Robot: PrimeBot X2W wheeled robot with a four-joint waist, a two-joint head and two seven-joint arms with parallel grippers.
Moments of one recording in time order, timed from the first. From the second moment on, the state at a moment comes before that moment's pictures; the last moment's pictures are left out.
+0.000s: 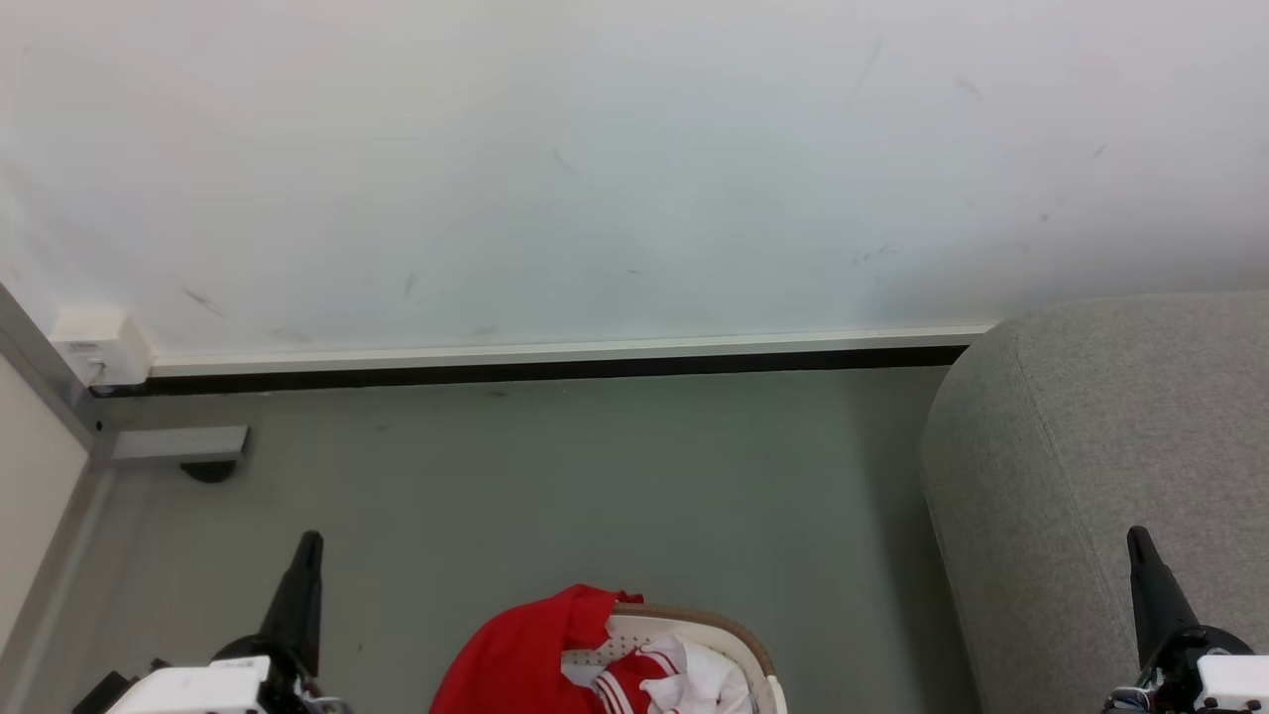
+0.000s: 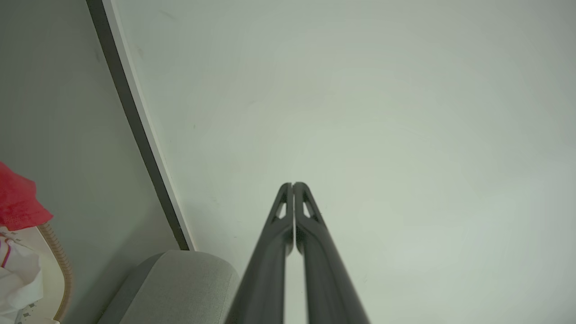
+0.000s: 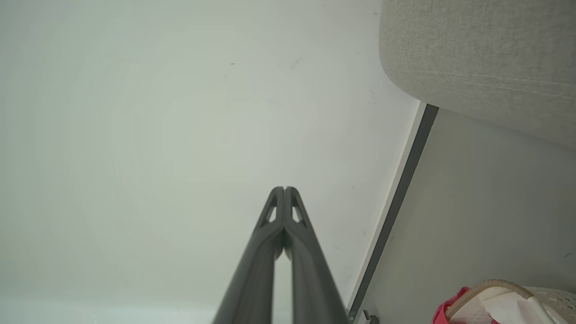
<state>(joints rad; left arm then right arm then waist) -0.10 0.05 0.11 0.25 -1.61 -0.13 0.11 -0.10 -0.05 -0.11 0.24 1.61 0.13 0.11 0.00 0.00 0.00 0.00</state>
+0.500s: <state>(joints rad) -0.06 0.04 0.11 0.28 -1.60 -0.13 0.10 -0.06 -0.03 -0.10 0.28 1.62 0.13 0.10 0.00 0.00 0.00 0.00</state>
